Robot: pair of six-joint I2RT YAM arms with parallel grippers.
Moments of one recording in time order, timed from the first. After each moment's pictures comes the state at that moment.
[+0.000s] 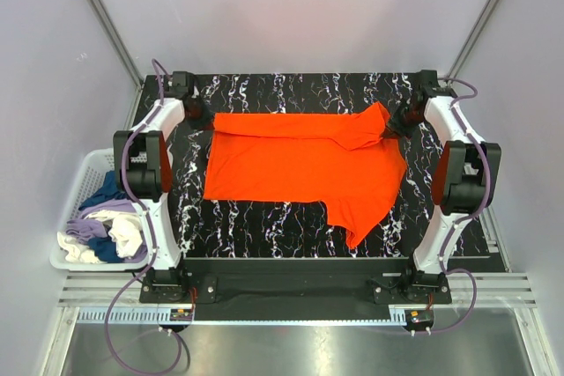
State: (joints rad) left arm -0.01 2.09 1.66 -0.55 0.13 -0.51; right arm -0.07 1.93 1.61 -0.81 -0.23 0.58
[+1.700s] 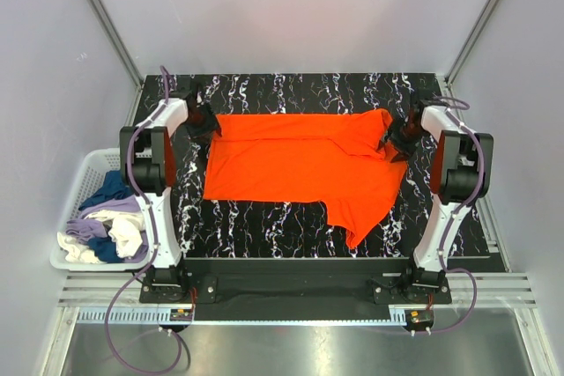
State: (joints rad) left arm -0.01 2.20 1.71 -0.67 0.13 -0.46; right arm -0.10 2.06 1.49 -0.75 -0.20 0.51
